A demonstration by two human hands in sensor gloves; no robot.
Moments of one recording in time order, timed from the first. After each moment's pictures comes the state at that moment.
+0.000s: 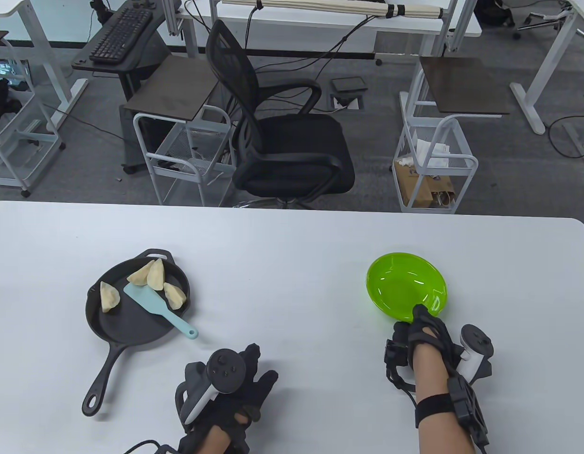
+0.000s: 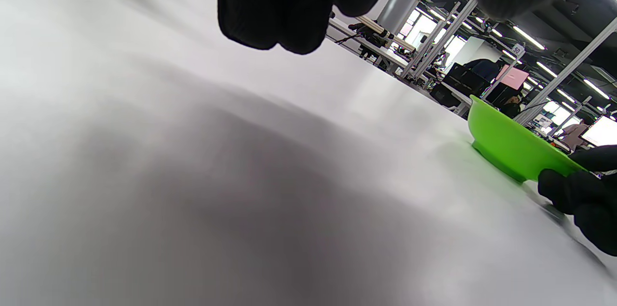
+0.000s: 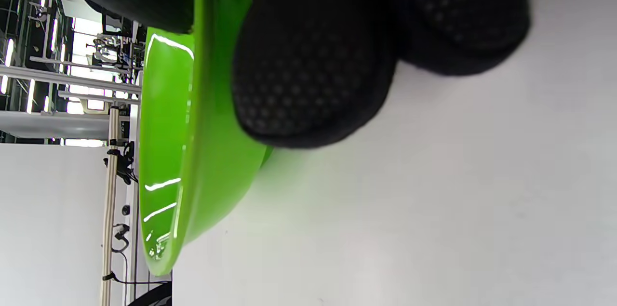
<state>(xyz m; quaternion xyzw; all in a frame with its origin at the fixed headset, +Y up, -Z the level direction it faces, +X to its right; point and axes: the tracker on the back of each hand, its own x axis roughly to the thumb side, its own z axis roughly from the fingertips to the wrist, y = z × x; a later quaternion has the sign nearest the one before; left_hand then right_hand) -0.158 -0.755 -0.277 -0.14 0.00 0.24 0.96 0.287 -0.824 -0.366 -0.41 0.03 0.64 0.65</state>
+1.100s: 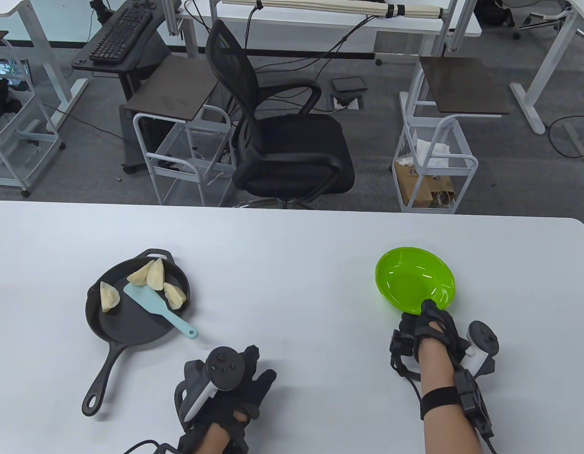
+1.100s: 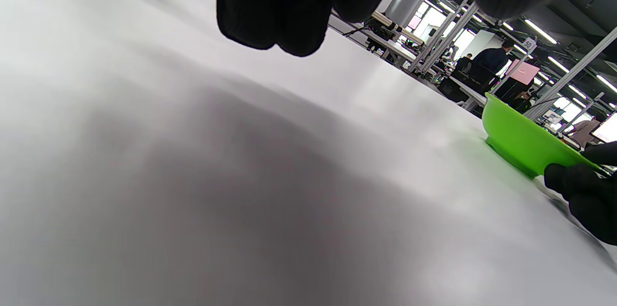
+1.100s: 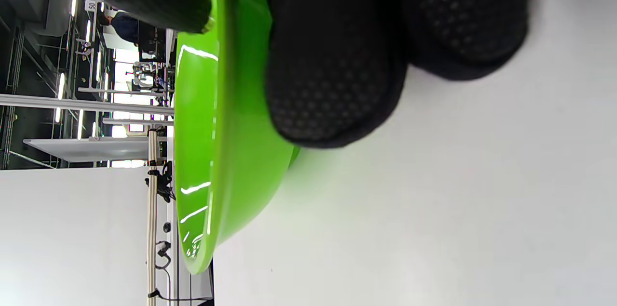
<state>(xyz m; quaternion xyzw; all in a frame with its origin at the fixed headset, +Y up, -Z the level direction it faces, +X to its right) -0.159 -0.754 -0.278 -0.16 0.01 0.24 0.96 0.303 -0.831 -0.380 -0.38 -0.01 0.63 0.68</state>
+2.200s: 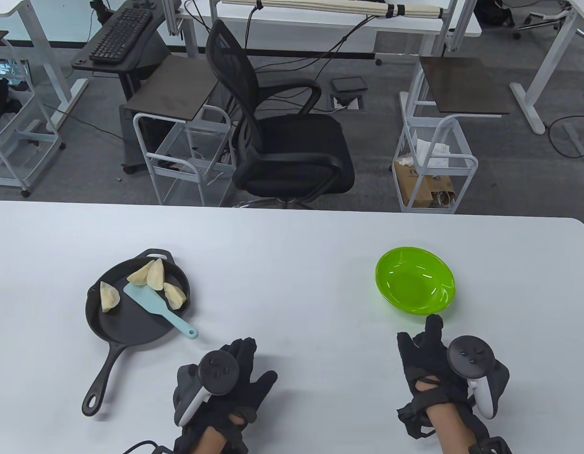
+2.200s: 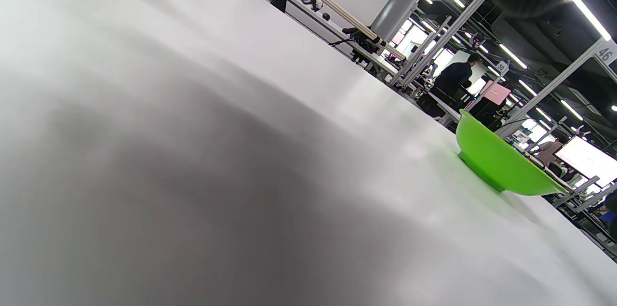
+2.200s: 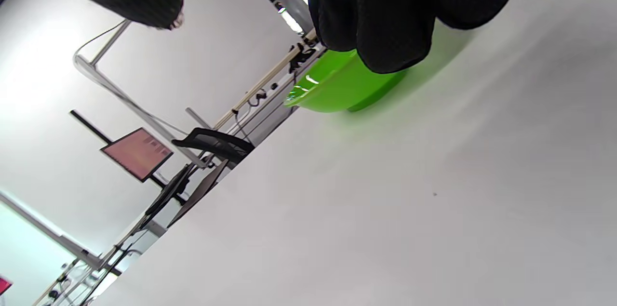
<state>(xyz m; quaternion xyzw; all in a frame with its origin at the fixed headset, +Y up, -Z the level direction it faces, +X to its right) -0.165 -0.756 -0.273 -0.14 -0.01 0.28 0.95 0.254 -0.738 -0.294 -0.08 -0.02 0.92 0.39</state>
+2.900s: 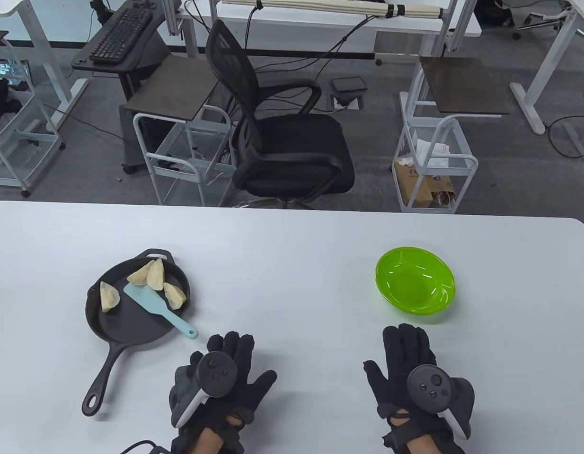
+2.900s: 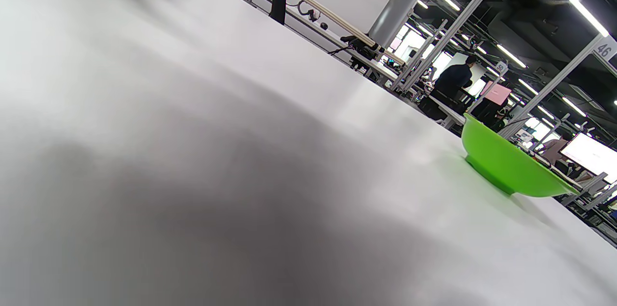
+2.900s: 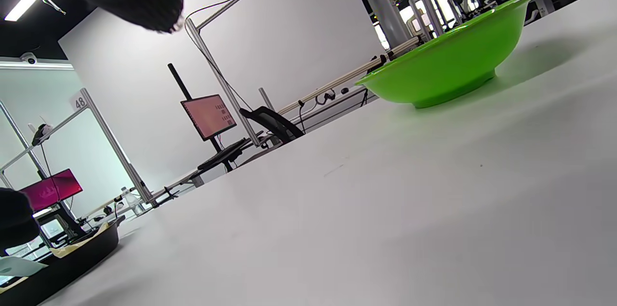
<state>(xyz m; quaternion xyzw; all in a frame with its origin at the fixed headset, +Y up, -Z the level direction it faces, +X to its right) -0.167 -0.750 -0.269 -0.12 -0.01 0.26 0.96 0.207 -0.743 -0.265 0.04 -0.07 0.96 0.28</state>
